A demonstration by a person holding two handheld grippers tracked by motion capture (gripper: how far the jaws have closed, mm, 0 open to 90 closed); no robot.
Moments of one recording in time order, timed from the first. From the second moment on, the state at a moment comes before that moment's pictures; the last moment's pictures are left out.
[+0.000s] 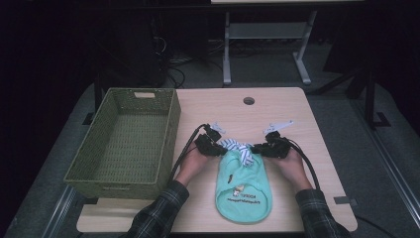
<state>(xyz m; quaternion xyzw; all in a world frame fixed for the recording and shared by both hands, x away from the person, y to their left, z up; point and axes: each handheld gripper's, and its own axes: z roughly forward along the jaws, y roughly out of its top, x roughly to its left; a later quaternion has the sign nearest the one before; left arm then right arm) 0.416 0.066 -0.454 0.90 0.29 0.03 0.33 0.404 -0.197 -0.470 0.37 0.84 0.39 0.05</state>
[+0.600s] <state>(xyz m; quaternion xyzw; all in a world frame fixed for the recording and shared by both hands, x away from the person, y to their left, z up) 0.417 0.075 -0.397 0.88 0.28 0.08 0.38 0.401 -0.201 -0.425 0.35 0.83 0.41 0.10</state>
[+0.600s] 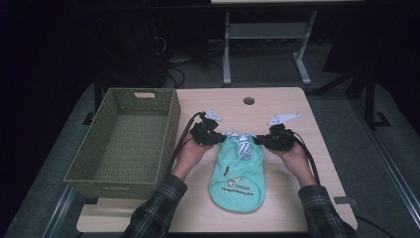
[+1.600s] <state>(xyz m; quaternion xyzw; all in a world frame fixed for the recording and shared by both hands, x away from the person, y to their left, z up) 0.377 0.082 -0.353 0.86 0.24 0.14 0.43 0.384 -0.201 -0.375 0.33 0.81 0.46 0.16</state>
